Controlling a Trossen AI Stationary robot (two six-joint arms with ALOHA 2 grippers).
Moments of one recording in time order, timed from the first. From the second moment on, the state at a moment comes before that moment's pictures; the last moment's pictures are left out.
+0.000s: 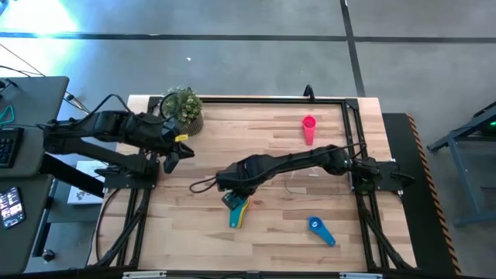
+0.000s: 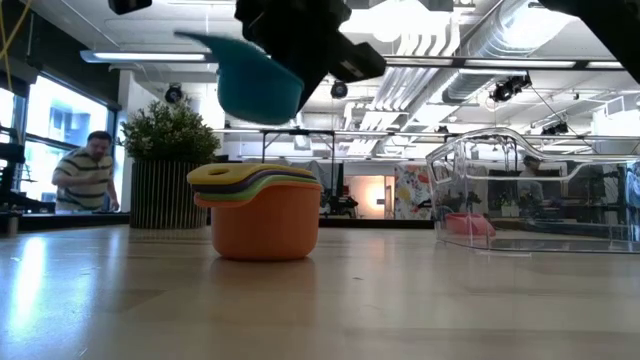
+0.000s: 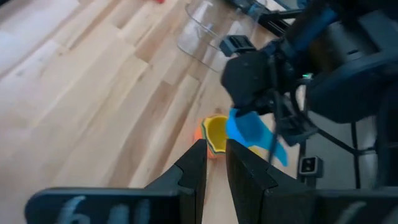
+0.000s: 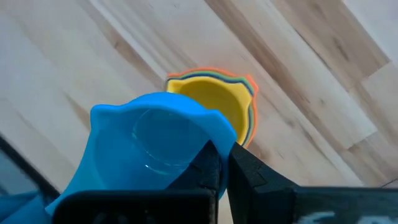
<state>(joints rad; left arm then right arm) -0.06 0.91 1.19 -0.98 -0.04 -0.57 0.19 2.35 2.35 -1.33 -0.03 0.95</state>
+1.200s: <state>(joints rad) -0.15 0.91 1.19 -0.98 -0.09 -0.62 0.18 2.44 2.35 -1.35 -0.03 0.93</state>
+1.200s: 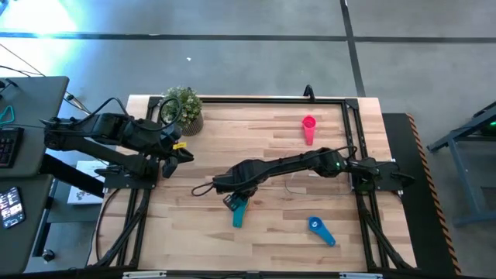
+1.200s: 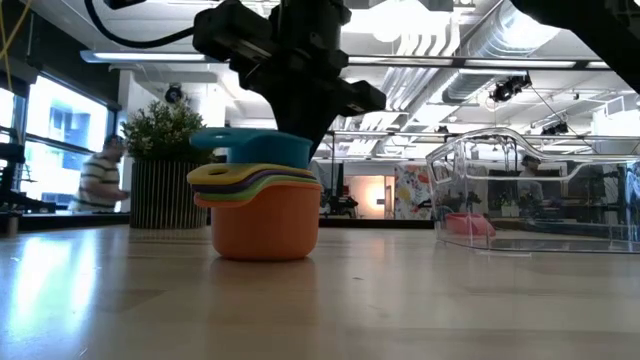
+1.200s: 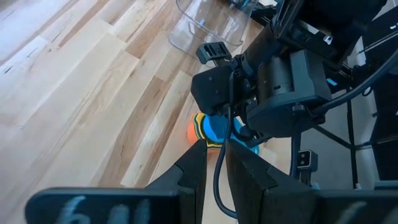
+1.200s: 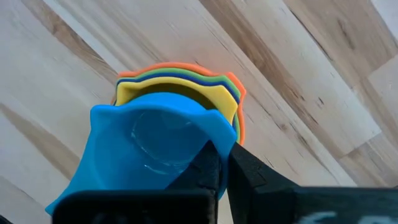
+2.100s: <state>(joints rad) -0.15 0.91 1.19 -0.98 -0.09 -0.62 0.16 2.40 2.36 -1.43 -0.04 0.99</state>
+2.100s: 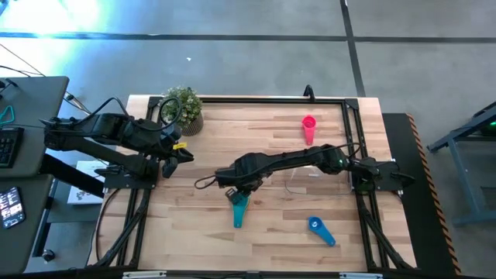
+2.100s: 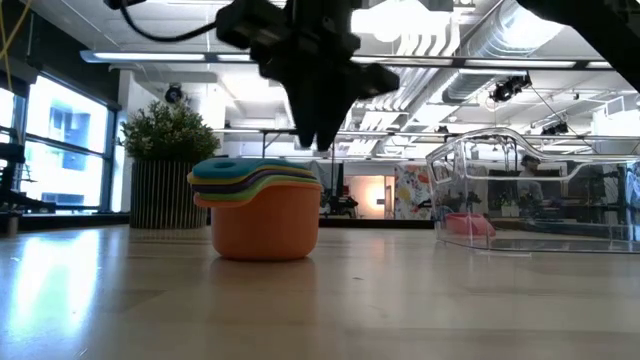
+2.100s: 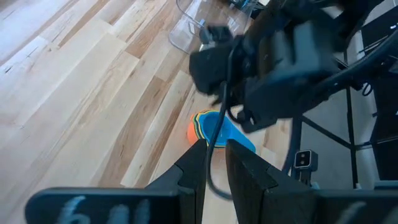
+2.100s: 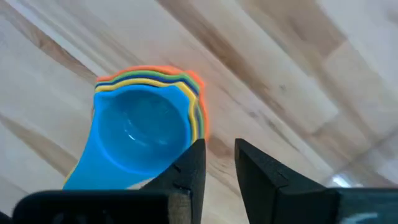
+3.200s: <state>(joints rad) -0.13 0.94 1.19 -0.98 -0.33 -0.48 -0.15 2.03 2.36 -1.57 0.28 0.57</state>
